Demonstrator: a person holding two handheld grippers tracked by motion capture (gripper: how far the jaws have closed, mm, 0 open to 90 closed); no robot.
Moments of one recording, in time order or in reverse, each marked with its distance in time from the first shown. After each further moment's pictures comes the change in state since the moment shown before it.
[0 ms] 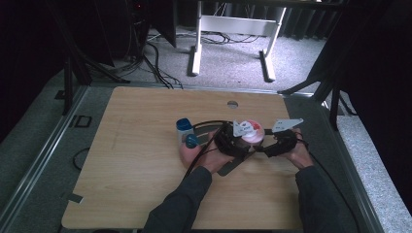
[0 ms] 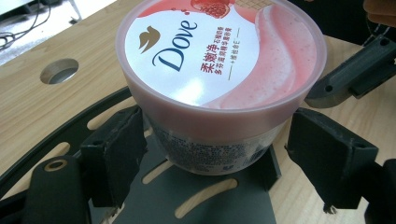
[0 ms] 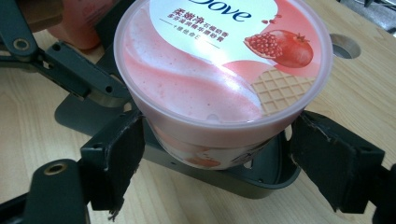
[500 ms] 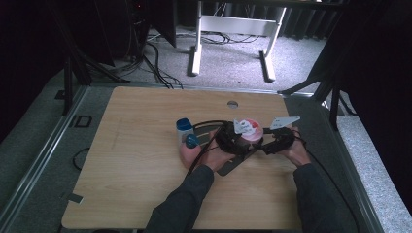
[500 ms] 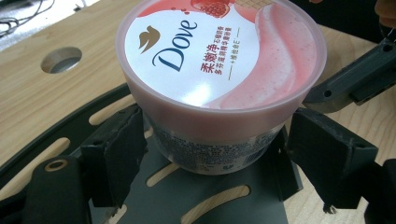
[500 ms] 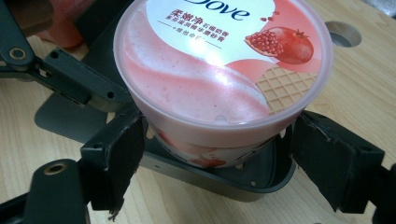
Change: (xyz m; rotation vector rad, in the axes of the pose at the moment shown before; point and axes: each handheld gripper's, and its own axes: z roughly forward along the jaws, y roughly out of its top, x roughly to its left) left arm 0.006 -0.002 0.014 0.033 0.014 -0.032; right arm -0.010 -0.002 0.012 0.030 0.000 0.029
